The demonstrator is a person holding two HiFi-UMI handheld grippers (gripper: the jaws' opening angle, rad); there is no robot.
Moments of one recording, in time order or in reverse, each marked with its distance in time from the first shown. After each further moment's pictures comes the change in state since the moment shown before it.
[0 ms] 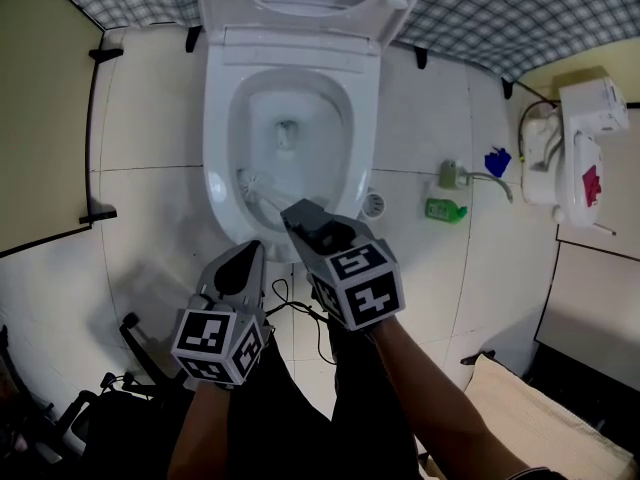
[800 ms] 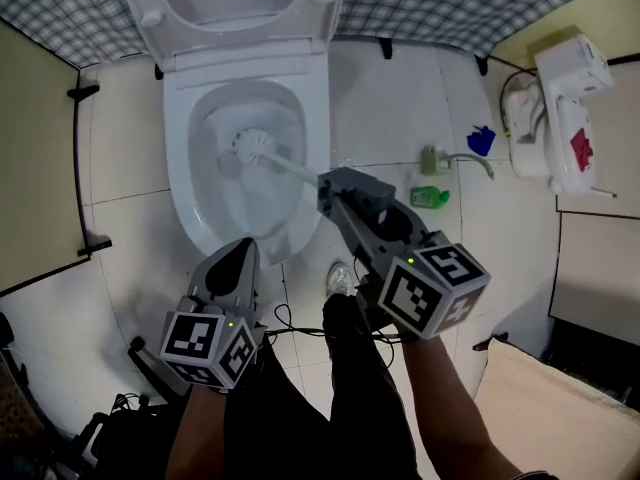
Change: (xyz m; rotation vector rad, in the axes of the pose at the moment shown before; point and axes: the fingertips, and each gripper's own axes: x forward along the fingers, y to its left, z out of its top) left arm 0.021 -0.057 0.027 0.071 -0.025 -0.088; right arm -0.133 -0.092 0.051 0.353 -0.483 -0.042
